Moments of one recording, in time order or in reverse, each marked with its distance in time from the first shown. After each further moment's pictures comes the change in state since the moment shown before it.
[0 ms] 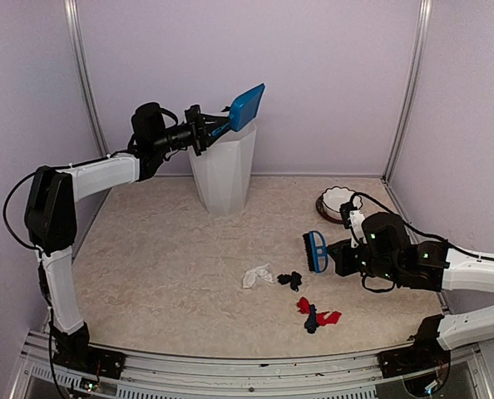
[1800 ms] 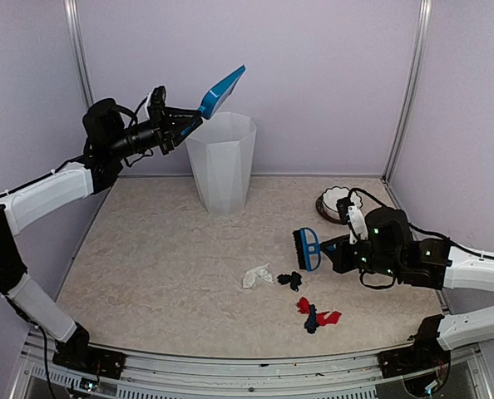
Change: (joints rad) left arm 0.010 -0.438 -0.338 -0.047 -0.028 0.344; right arm 0.000 -0.007 0.024 0.031 -0.095 -0.010
